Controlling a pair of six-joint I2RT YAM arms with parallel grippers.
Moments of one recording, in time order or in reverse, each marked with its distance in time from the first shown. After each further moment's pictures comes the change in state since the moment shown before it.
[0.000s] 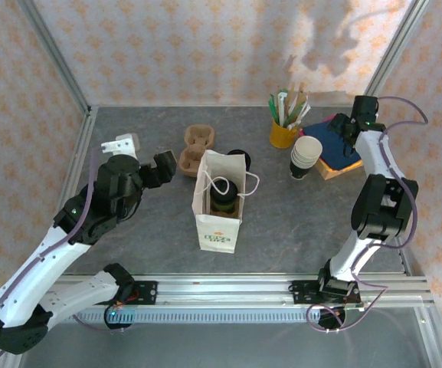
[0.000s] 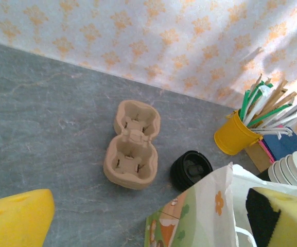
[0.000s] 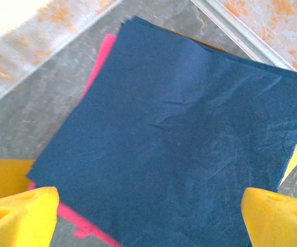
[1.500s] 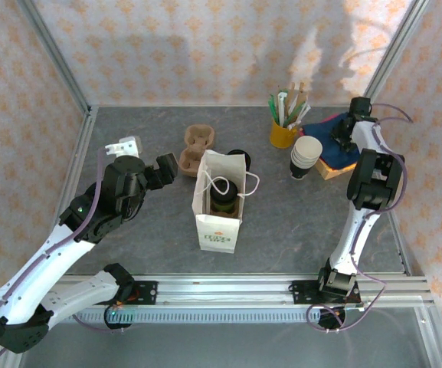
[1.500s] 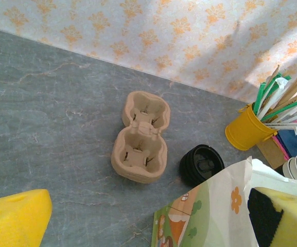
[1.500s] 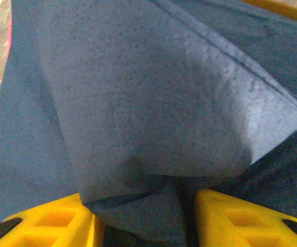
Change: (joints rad) left arm 0.005 0.013 -0.037 0.000 -0.004 -0.022; right arm -0.039 0.378 0.284 -0.069 -0.109 0.058
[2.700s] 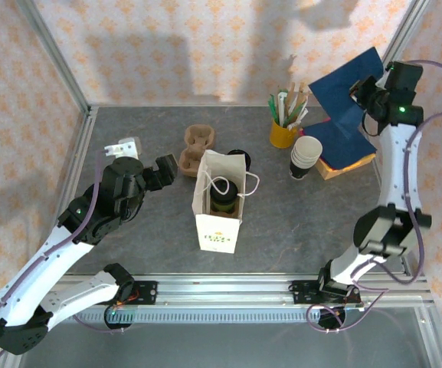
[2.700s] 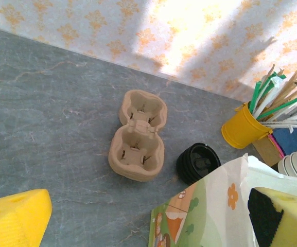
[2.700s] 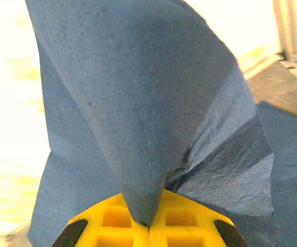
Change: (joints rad) left arm 0.000 -0.013 -0.008 0.002 0.028 0.002; right arm 0.000 -0.595 0.015 -0.052 -0.299 0.064
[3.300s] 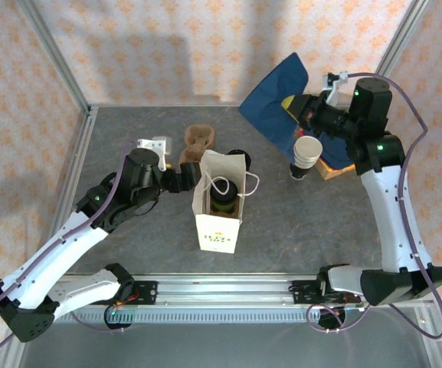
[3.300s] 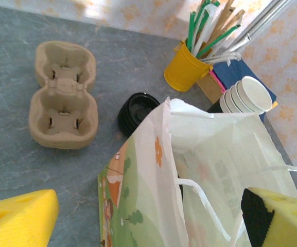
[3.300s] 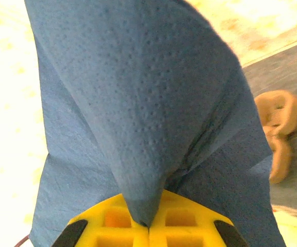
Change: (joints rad) left arm 0.000 0.120 0.011 0.072 0.336 0.064; right arm 0.409 -0.320 -0.197 0.106 -0.417 0.354
